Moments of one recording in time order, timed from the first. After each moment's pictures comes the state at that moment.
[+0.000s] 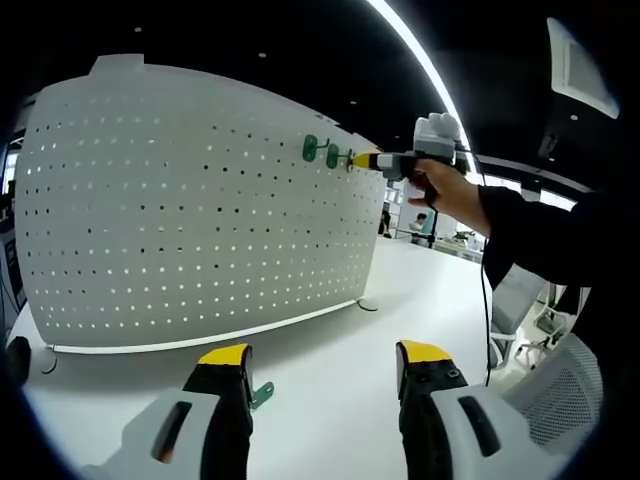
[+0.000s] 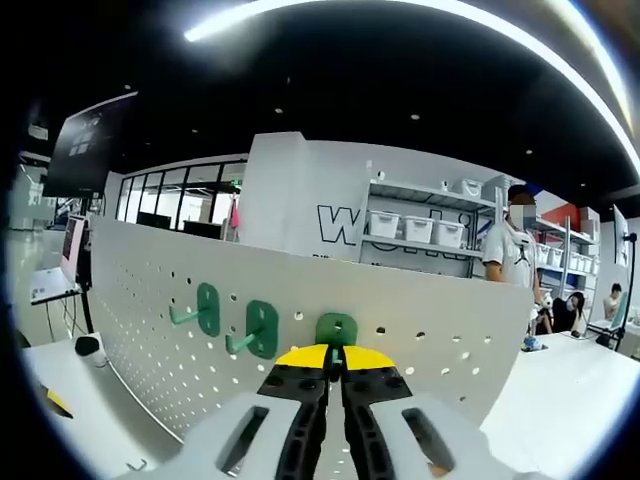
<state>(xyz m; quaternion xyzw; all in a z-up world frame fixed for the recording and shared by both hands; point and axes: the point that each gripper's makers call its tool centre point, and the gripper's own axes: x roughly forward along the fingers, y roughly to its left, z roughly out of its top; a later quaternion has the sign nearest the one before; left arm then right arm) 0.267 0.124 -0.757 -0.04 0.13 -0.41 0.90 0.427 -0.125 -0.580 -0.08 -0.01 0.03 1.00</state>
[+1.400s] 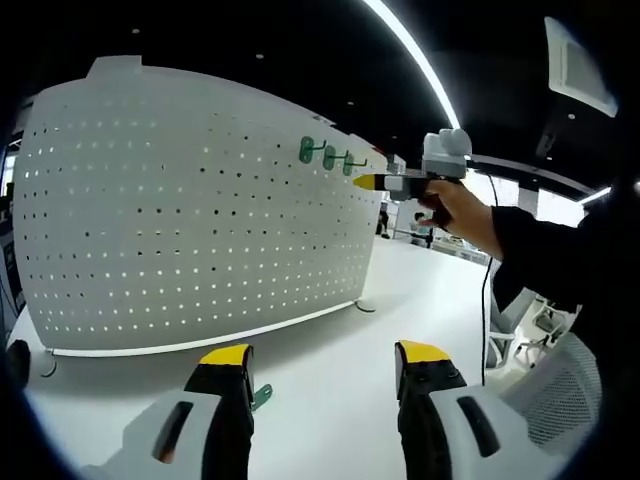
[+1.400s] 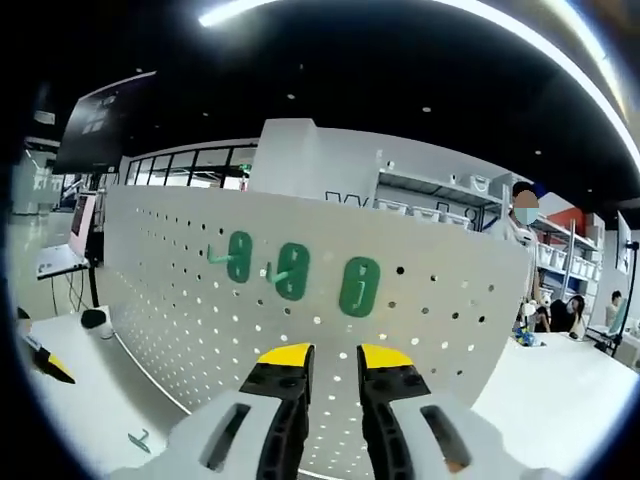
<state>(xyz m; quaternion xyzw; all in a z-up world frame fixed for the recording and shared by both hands) 0.266 0.122 -0.754 -0.04 0.13 -0.42 0.90 0.393 -0.114 -0.621 -0.10 0.02 0.05 0.99</state>
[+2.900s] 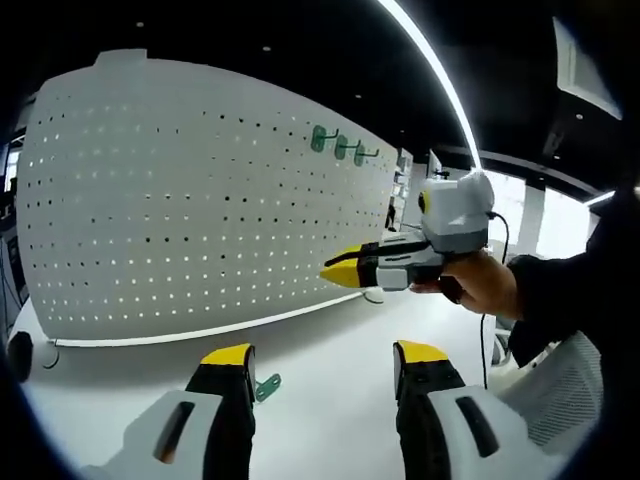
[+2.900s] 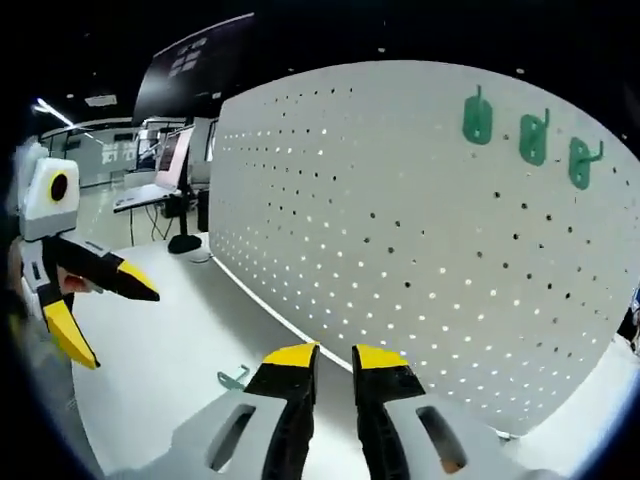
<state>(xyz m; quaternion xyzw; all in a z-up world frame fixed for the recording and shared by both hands) 0.273 0.128 -0.770 -0.04 0.16 -0.41 0.90 0.366 0.039 -0.776 -0.14 0.15 0.25 0.95</state>
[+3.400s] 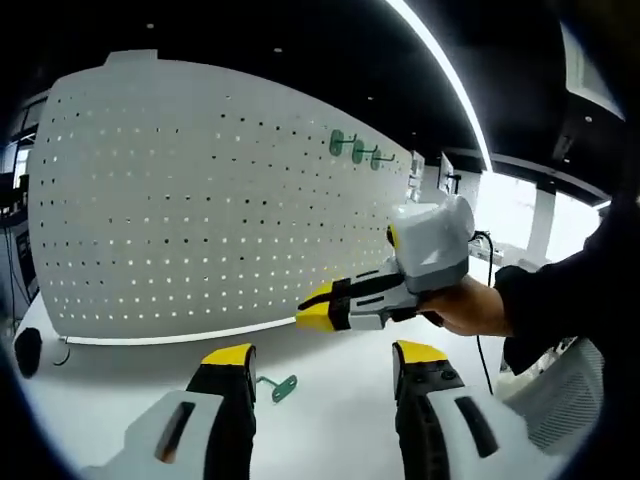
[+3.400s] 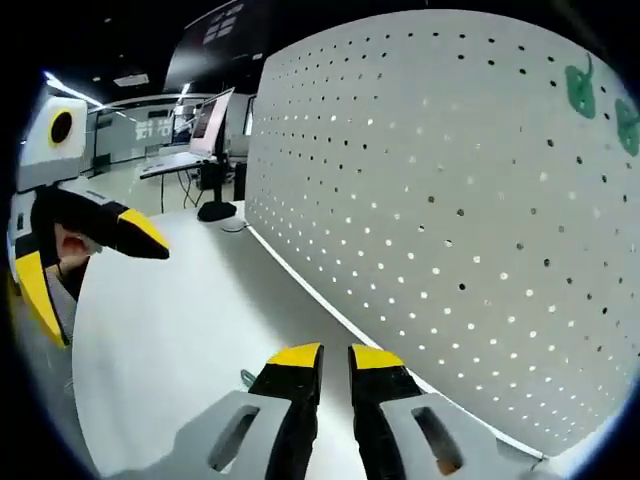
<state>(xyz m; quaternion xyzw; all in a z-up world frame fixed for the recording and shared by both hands) 0.282 0.145 -0.761 -0.05 0.15 -0.38 0.91 0.376 0.091 -0.819 -0.18 0.19 0.33 0.91</state>
